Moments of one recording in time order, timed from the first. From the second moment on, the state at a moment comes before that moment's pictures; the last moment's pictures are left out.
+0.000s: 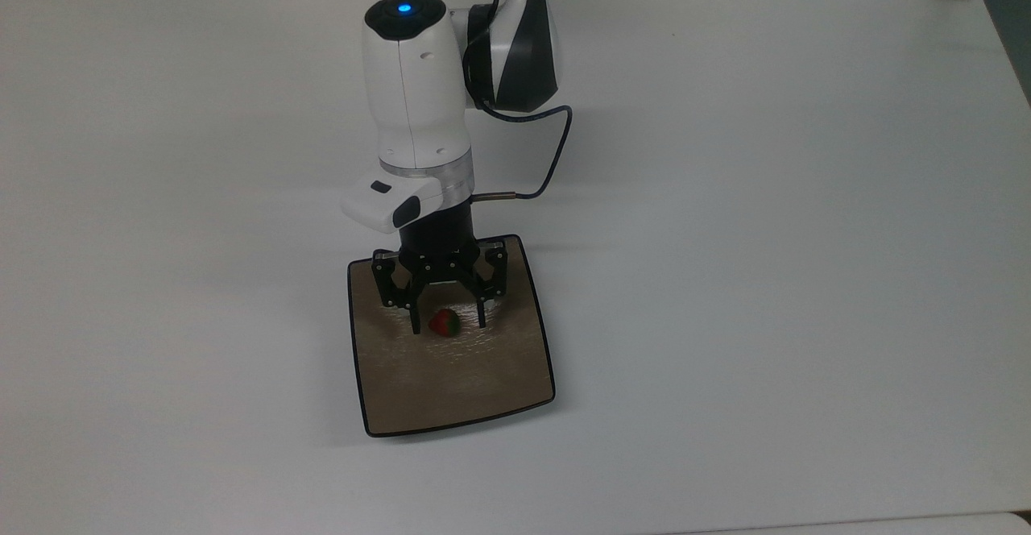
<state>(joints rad) 0.12 0.59 0.00 -1.62 0.12 2.76 -0.16</state>
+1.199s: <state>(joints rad) 0.09 0.08 -0.01 -1.60 0.12 1.79 -0.07</state>
